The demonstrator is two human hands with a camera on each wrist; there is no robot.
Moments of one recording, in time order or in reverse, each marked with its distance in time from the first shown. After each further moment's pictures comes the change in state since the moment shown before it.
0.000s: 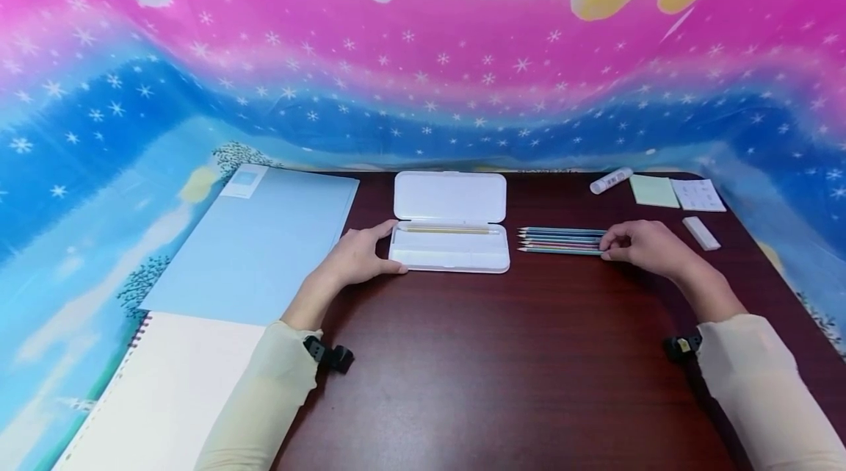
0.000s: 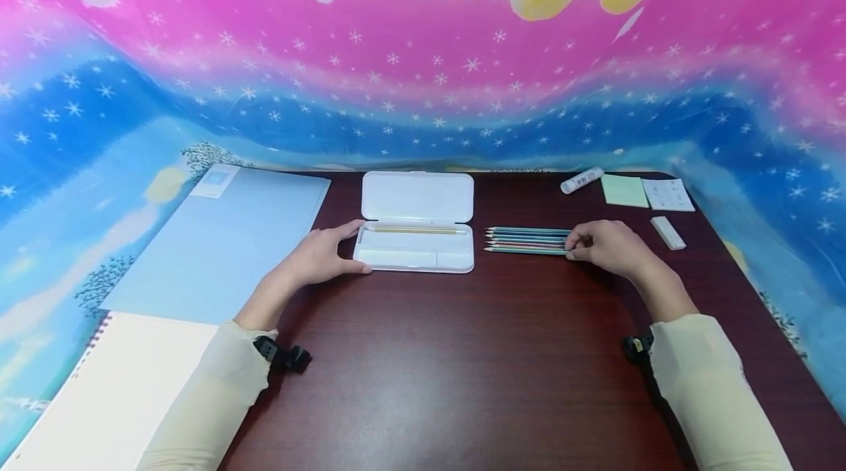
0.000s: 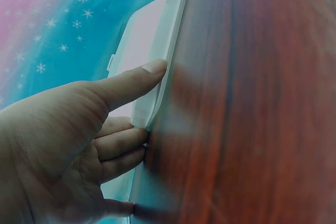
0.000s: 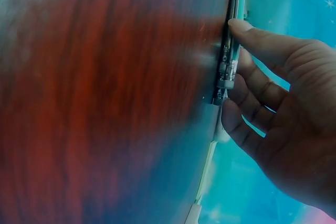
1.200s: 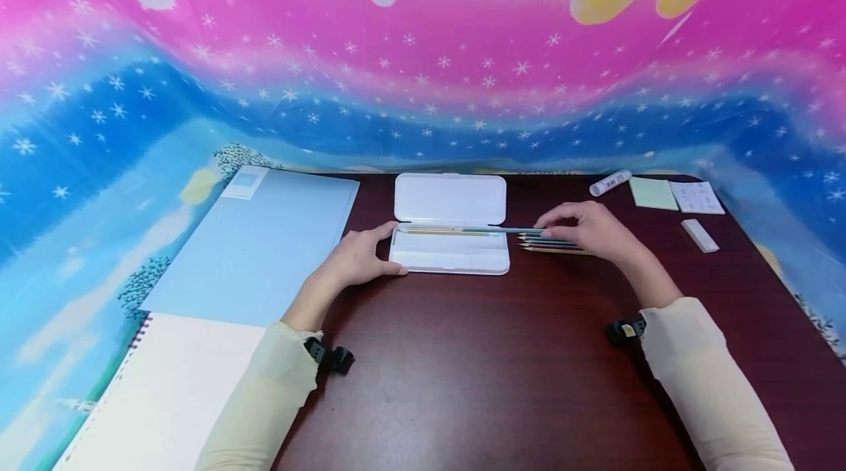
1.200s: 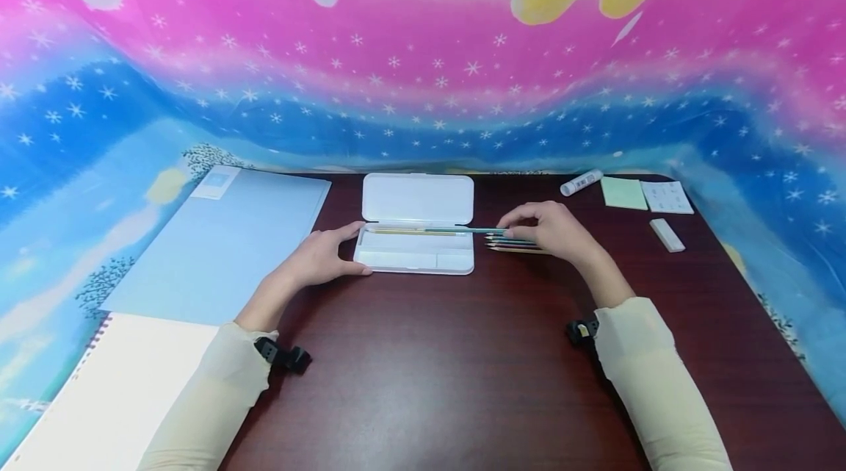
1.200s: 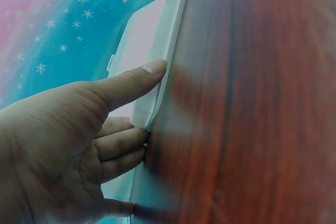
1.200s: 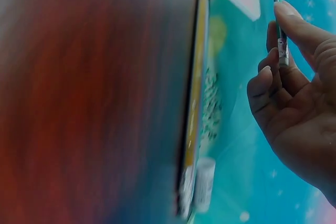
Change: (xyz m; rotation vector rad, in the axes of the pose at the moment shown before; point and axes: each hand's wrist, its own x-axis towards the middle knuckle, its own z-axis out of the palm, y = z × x) left_hand 0.000 0.000 0.000 0.008 -0.001 0.000; right_hand 0.034 -0.078 0.012 0.254 0.074 -0.119
